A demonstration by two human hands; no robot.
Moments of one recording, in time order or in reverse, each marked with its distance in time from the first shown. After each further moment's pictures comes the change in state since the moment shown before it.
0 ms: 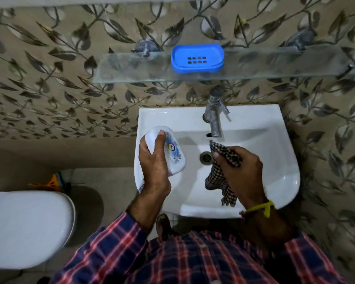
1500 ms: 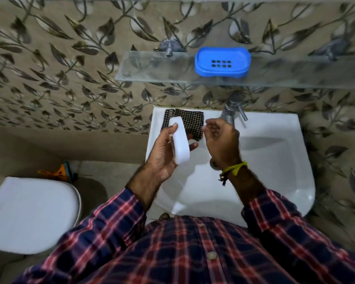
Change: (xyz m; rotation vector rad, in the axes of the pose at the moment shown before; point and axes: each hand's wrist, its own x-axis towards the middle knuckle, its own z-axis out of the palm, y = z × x) left_hand 0.051 0.017 -0.007 -0.222 -0.408 -0.571; right_hand 0.071 -0.030 0.089 -0.035 -0.032 -0.178
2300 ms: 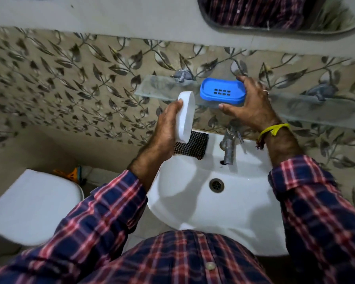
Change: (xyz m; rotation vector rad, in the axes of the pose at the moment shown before) left_hand -0.023 0.041 0.065 0.365 0.160 0.582; right_hand 0.122 -0.050 -0.096 -0.324 -0.241 -0.414
